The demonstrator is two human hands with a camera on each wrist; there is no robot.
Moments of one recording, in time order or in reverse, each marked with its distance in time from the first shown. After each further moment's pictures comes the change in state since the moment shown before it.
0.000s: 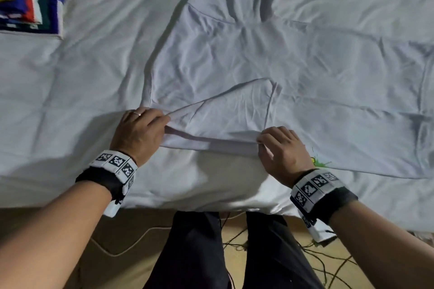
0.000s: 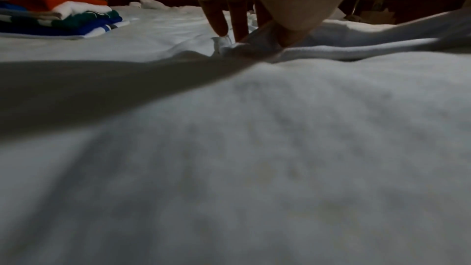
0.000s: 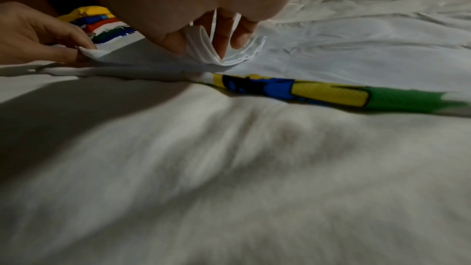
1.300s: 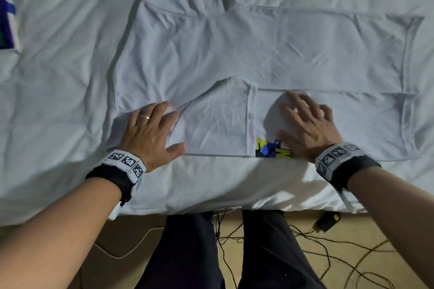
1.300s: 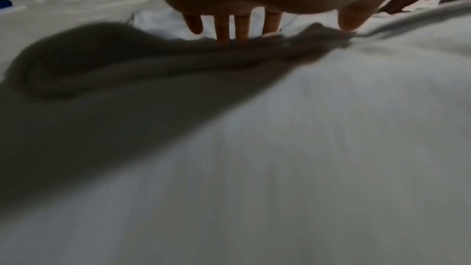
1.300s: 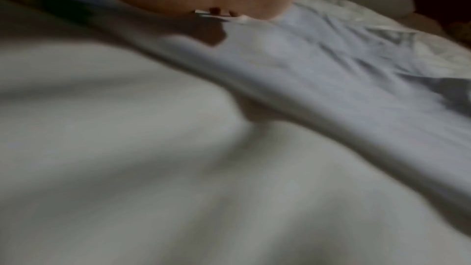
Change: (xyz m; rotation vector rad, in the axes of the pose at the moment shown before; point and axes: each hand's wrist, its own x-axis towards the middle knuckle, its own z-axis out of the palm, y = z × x) left_hand 0.046 0.067 0.018 0.091 -0.465 -0.111; right_hand -0.027 0.113 -0.049 -0.322 -0.428 0.239
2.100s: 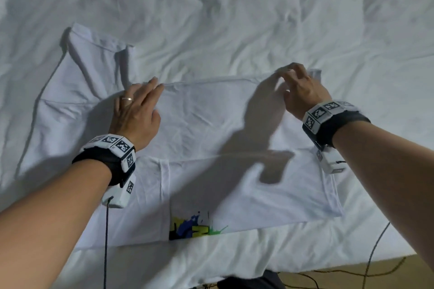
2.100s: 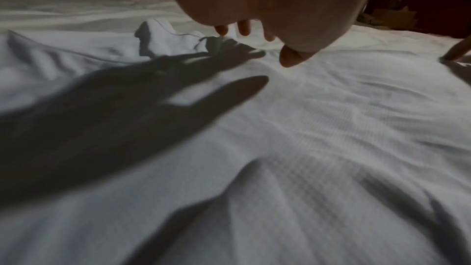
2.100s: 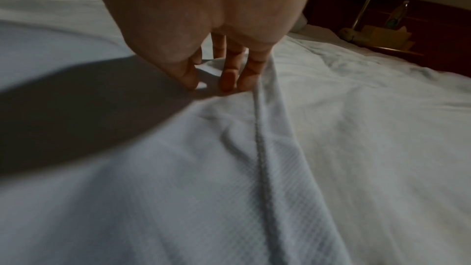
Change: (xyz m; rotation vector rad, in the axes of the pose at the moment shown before) left_hand 0.259 0.132 -0.086 -0.130 0.188 -0.044; right_hand 0.117 0.262 -0.074 0.217 0.140 0.296
